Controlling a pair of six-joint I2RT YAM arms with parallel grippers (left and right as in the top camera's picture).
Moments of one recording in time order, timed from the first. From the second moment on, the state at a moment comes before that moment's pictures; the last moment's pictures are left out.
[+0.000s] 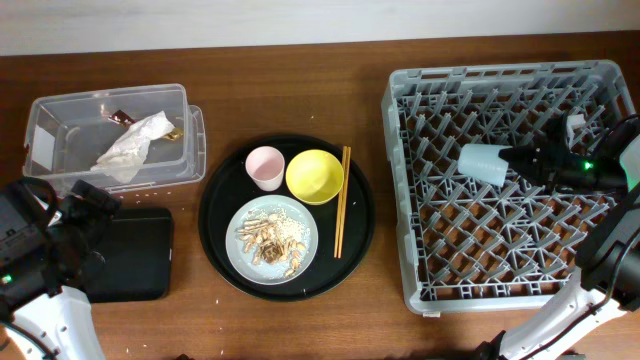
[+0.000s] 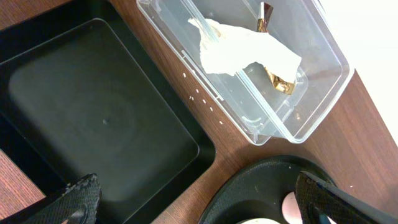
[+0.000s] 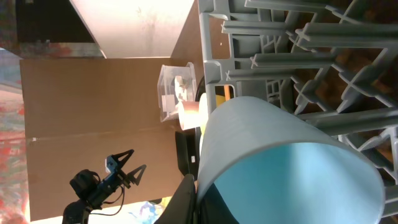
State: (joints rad) left arm 0.56 1.12 1.08 -0.89 0.12 -0.50; right arm -0.63 2.10 1.56 -1.50 -1.26 -0.56
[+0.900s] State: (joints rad) left arm 0.56 1.12 1.08 -0.89 0.12 -0.50; right arm -0.10 1.52 1.68 -1.45 -0.52 0.04
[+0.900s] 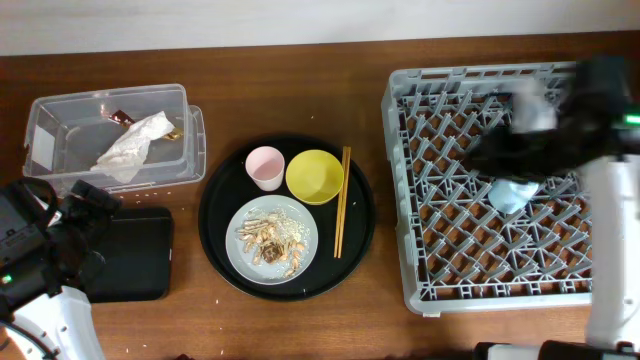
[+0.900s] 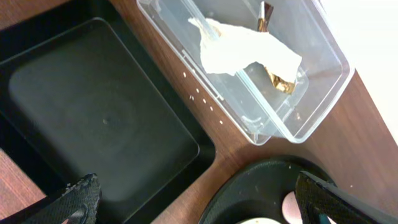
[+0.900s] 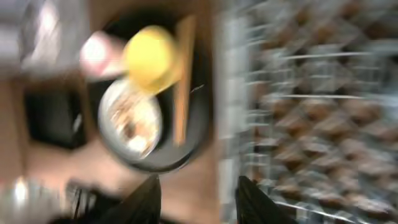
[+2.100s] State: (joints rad) left arm 0.56 1.12 1.08 -0.89 0.12 -0.50; right arm 0.86 2.20 2.10 -0.78 0.06 0.16
